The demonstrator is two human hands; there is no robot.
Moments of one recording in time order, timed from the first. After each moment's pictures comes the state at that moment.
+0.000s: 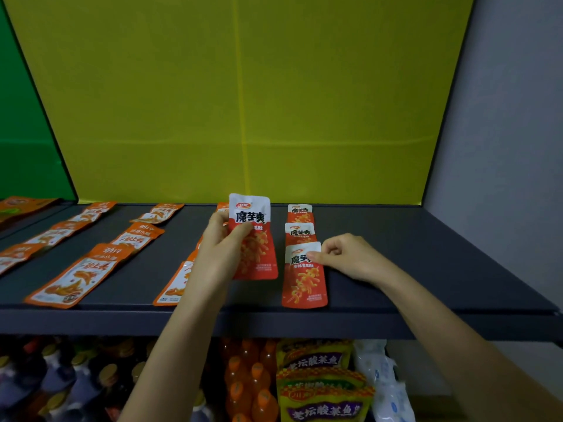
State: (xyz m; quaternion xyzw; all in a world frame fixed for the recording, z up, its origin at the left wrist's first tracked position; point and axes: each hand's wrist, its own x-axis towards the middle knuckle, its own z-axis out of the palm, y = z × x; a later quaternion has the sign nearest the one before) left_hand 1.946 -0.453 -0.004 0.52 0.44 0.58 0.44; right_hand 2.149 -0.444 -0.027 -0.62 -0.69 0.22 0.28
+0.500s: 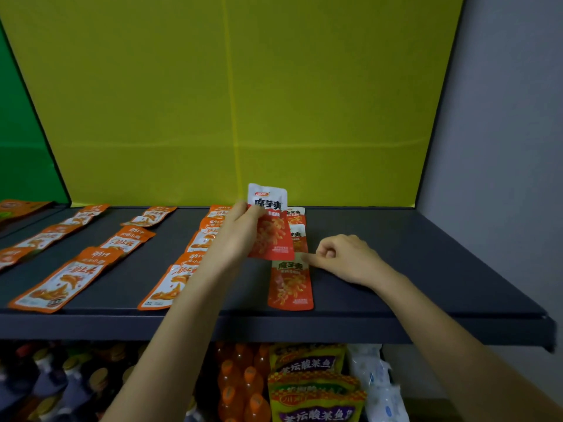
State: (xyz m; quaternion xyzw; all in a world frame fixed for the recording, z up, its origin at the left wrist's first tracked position) left_hand 1.981 -0.441 0.018 0.55 0.45 0.52 0.47; right_hand 2.161 -0.446 -0.023 -0.66 -0.71 0.11 0.21
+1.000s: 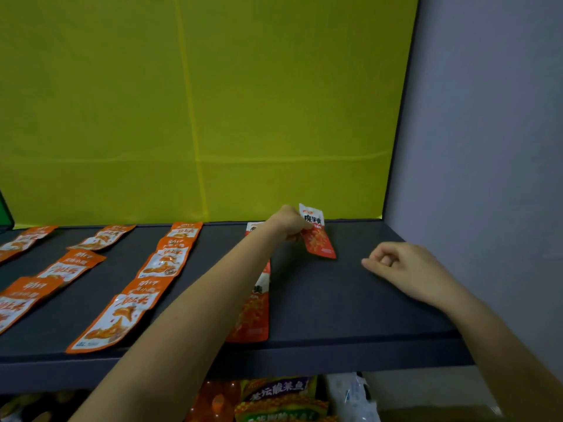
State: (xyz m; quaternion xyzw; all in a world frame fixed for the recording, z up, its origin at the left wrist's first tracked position) left_hand 2.120 -0.330 0.017 0.74 0.52 0.23 0.37; right_hand 2.280 -0.488 -0.012 -0.72 -0.63 0.06 0.29
